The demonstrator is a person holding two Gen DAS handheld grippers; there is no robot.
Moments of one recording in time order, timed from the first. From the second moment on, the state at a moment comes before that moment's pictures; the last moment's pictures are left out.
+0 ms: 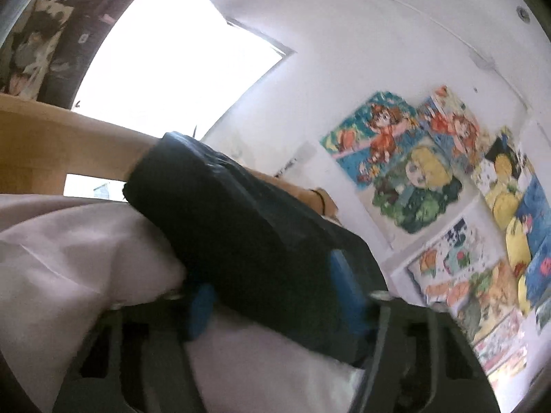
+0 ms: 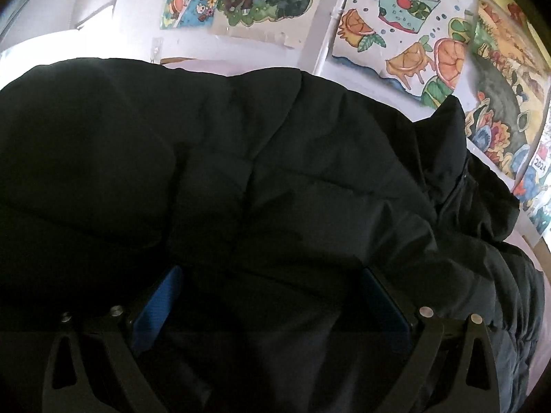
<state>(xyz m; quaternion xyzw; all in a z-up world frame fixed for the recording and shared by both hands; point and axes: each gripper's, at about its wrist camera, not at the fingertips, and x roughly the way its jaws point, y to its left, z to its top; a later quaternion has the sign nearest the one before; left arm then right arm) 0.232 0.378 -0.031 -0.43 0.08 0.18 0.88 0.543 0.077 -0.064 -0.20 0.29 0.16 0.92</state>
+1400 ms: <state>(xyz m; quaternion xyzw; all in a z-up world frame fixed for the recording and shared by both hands) 0.375 0.054 0.239 -0.03 0.11 -0.16 0.98 0.465 -0.199 0.067 -0.07 0.26 0.11 0.96</state>
